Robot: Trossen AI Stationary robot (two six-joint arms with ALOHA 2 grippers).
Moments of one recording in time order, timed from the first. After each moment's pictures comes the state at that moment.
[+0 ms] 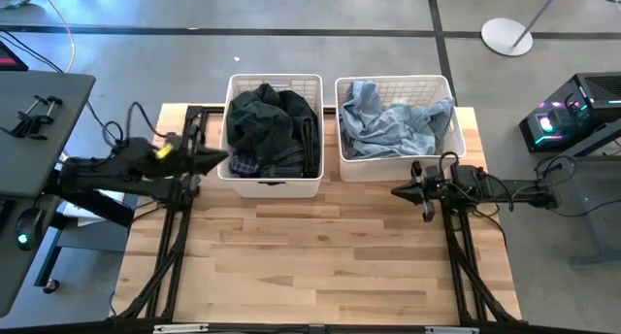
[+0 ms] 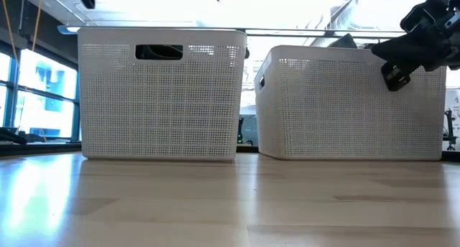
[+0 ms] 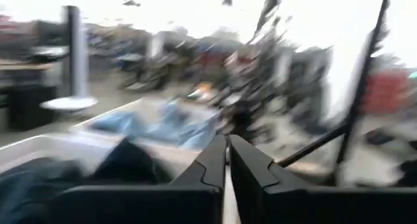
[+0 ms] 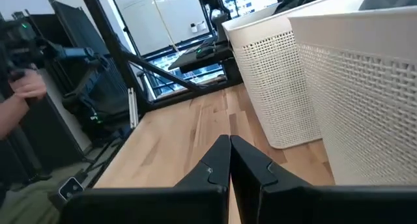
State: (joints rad) left arm -0.06 0.37 0.55 -0.05 -0.25 -0.07; right arm 0.01 0.01 0.05 -0.08 -0.04 0.31
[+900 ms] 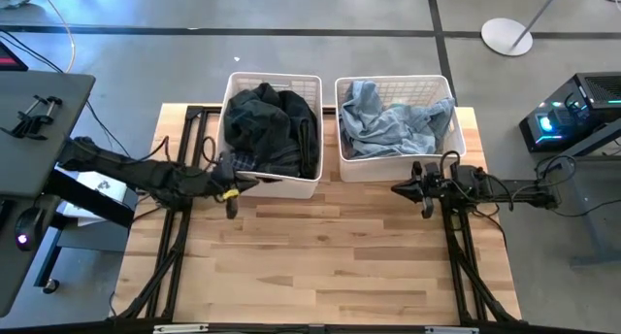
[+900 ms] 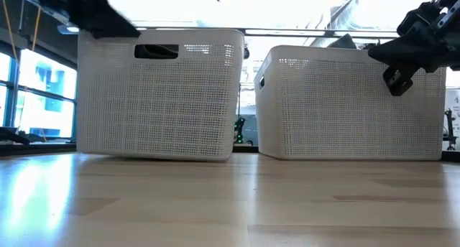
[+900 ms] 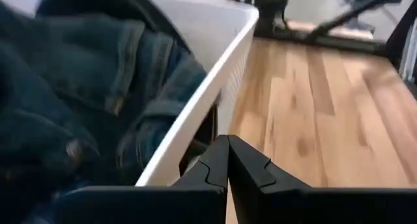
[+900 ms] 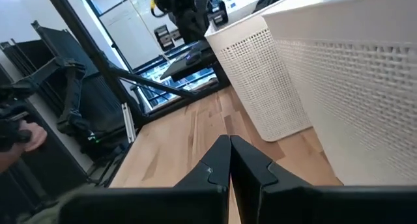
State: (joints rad) left arm -0.24 0.72 0.51 -0.23 -0.49 -0.25; right arm 0.01 0.01 0.05 -0.08 0.02 0.44
